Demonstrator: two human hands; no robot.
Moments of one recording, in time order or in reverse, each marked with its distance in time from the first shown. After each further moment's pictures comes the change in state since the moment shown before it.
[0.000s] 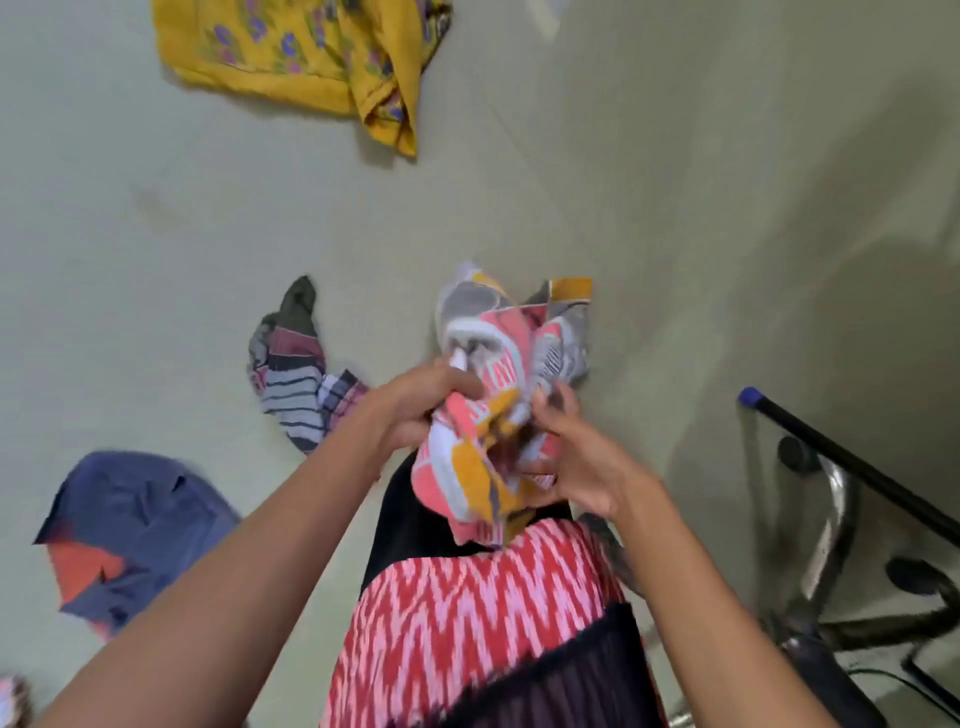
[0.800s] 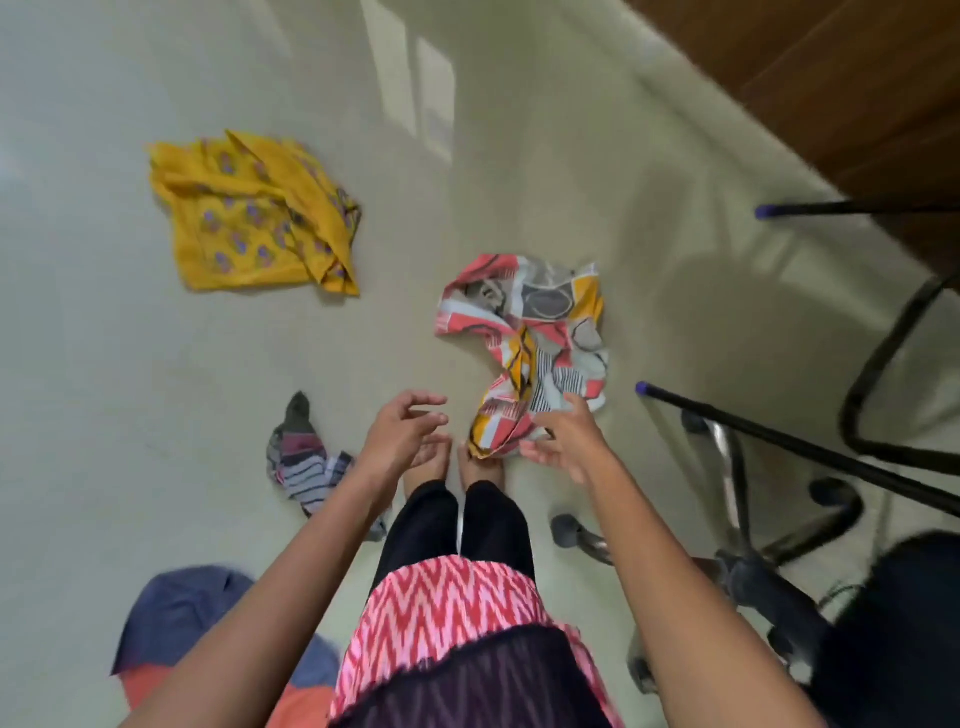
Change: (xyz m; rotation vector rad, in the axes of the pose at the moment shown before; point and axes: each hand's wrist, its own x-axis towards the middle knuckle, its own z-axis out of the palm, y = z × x) left_hand -0.163 0.033 0.094 0.304 0.284 0.287; right_hand -0.138 -0.024 0.009 0.086 0.556 -0.303
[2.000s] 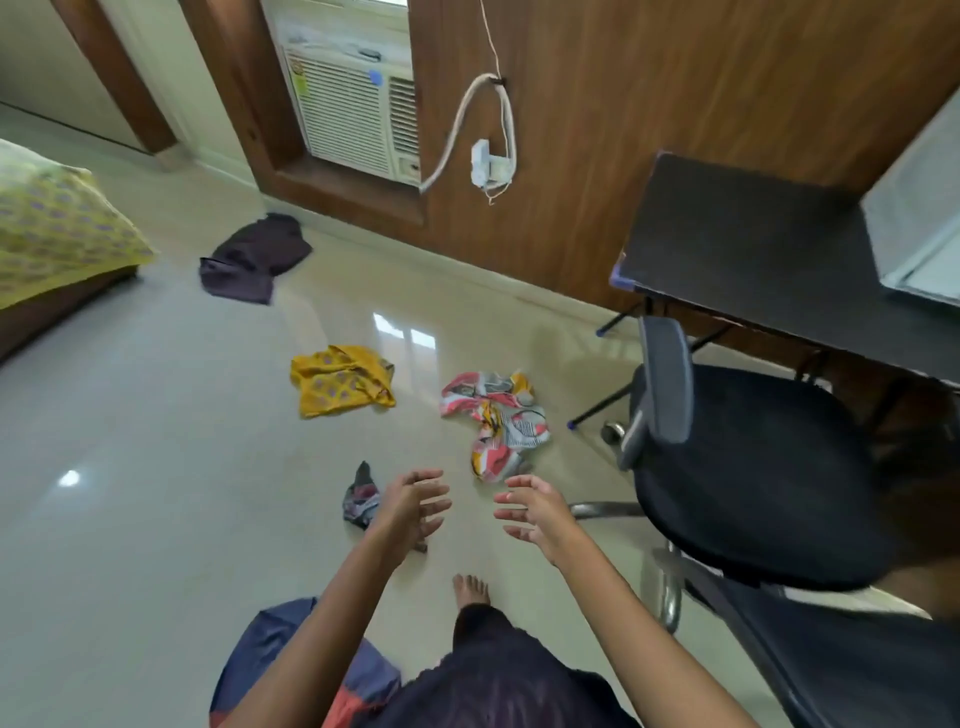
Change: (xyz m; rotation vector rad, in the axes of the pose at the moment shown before) left_hand -0.461 -0.295 -0.070 -0.063 -0.135 0.380; right_hand -0.450 0.390 -0.024 0.213 -0.107 -0.532
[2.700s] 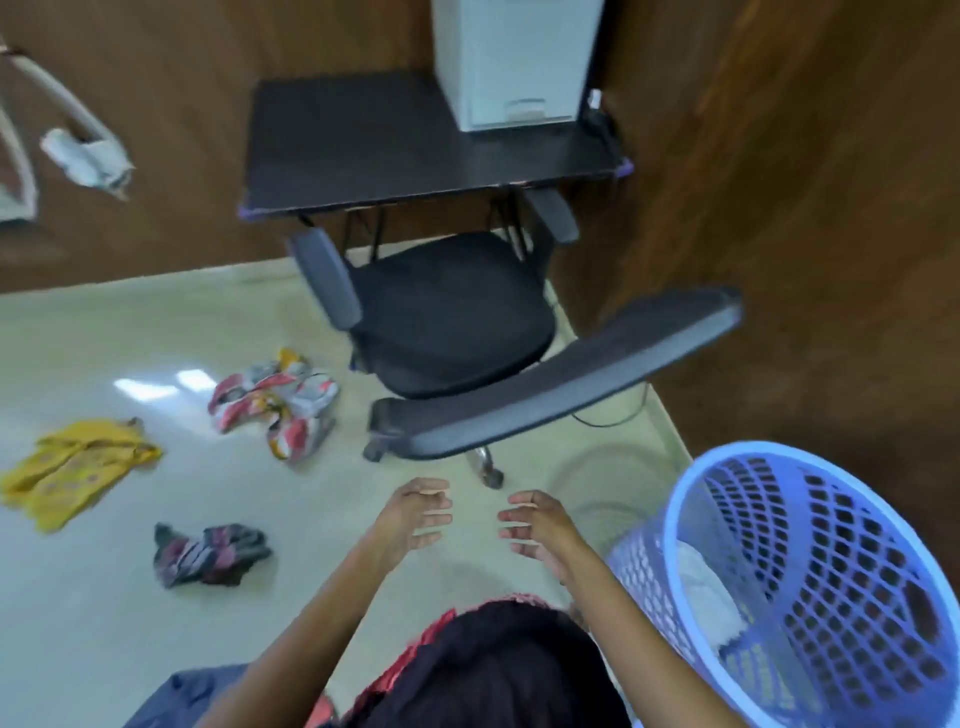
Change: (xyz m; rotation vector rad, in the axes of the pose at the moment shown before) left_hand -0.135 -0.201 0.225 0.647 -0.527 -0.159; right_hand -0.217 0.229 -0.248 0.464 0.423 0.030
